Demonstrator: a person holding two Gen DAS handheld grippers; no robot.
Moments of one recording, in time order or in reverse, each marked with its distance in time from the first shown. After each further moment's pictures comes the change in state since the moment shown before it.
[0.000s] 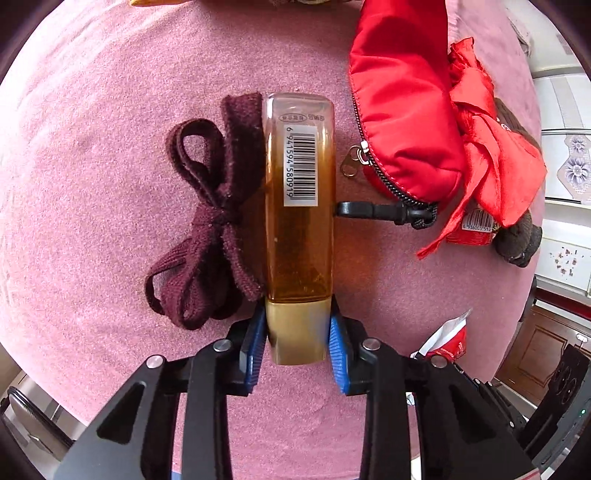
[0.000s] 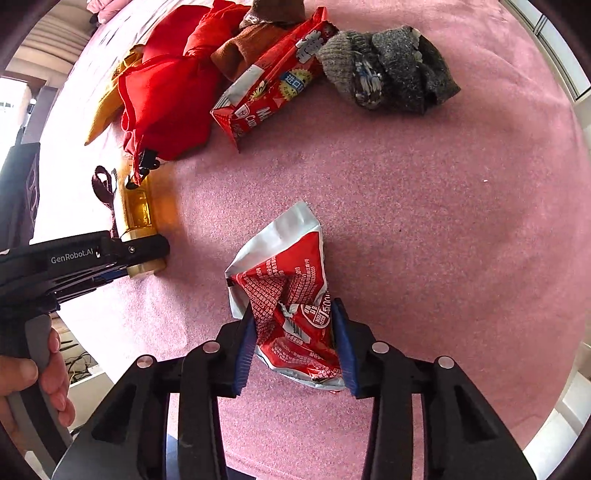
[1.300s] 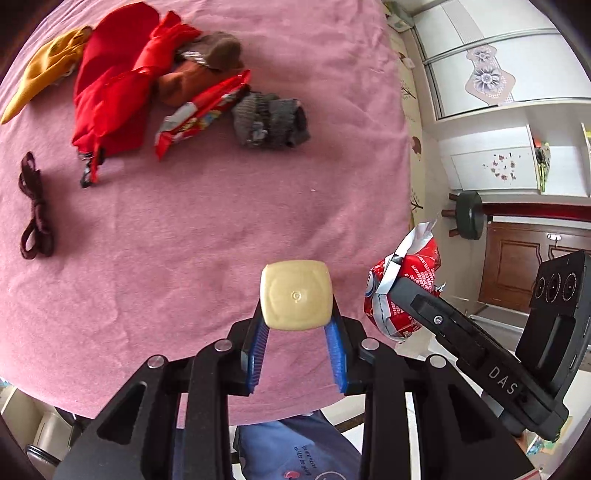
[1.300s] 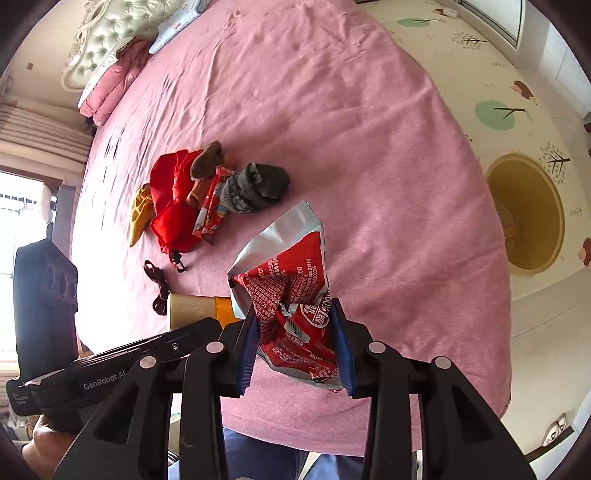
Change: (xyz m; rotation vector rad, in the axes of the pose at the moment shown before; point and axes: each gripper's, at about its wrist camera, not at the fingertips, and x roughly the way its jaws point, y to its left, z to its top) left arm -0.070 -0.178 -0.104 0.337 0.043 -0.176; right arm -0.152 -0.136 -0.048 0.263 -0.243 0.142
